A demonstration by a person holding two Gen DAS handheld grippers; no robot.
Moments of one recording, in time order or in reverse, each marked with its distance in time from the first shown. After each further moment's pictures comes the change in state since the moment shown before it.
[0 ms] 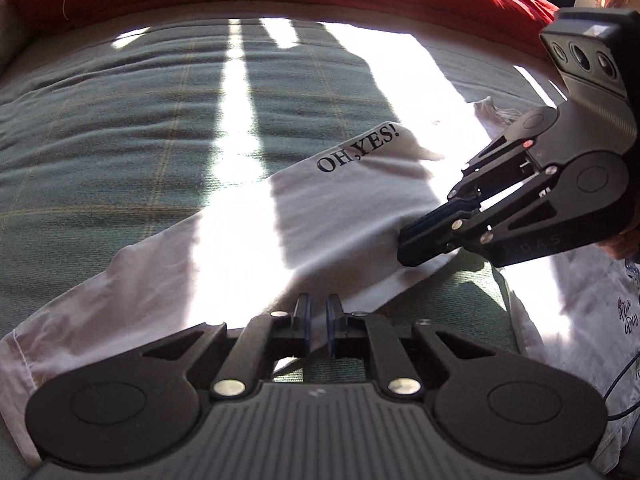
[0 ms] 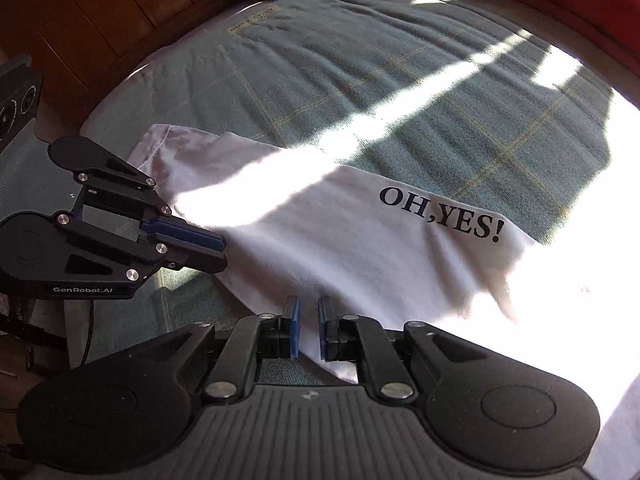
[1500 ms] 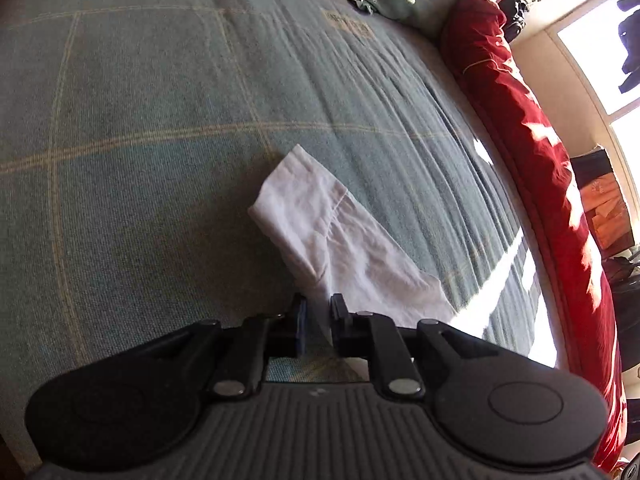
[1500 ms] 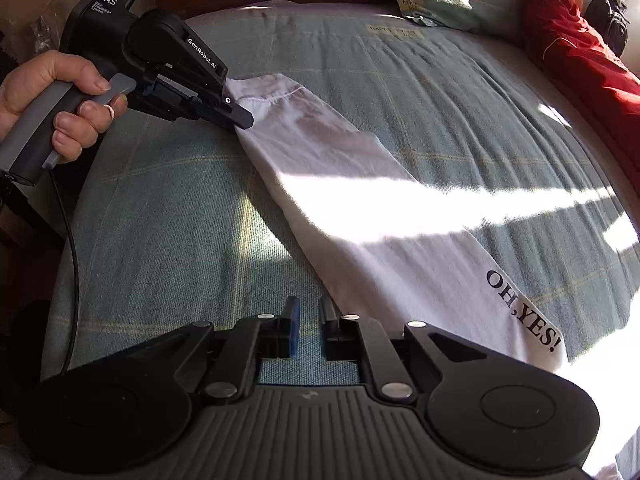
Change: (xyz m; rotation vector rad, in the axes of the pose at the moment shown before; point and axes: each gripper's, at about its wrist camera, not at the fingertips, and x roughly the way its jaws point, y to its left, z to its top) left arm -0.062 0.120 -0.132 -1.163 -0.338 0.175; right arm 0.006 0.100 -0.019 -0.480 -0.007 -0.083
